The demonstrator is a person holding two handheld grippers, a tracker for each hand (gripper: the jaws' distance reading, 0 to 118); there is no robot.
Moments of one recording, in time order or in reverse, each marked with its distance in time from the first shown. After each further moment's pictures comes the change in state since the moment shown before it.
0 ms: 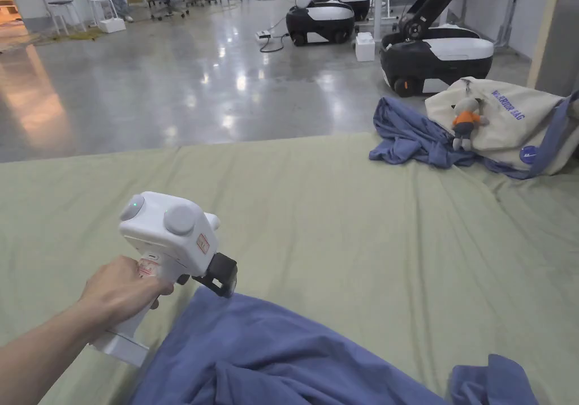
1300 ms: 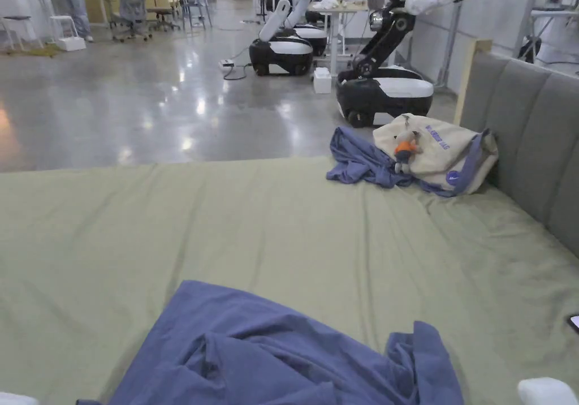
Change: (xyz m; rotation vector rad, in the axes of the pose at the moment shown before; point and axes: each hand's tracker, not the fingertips) left arm 0.063 -0.405 0.207 0.634 0.361 0.044; right arm -0.013 -0.048 -0.052 -0.305 0.141 -0.054
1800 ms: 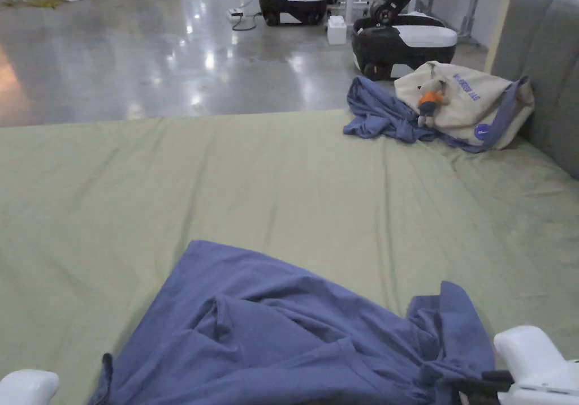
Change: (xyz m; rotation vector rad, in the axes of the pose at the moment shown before) left arm -0.015 -0.016 -0.077 -0.362 -0.378 0.191; right arm -0.019 0.018 -0.079 -0.341 0.075 0.228
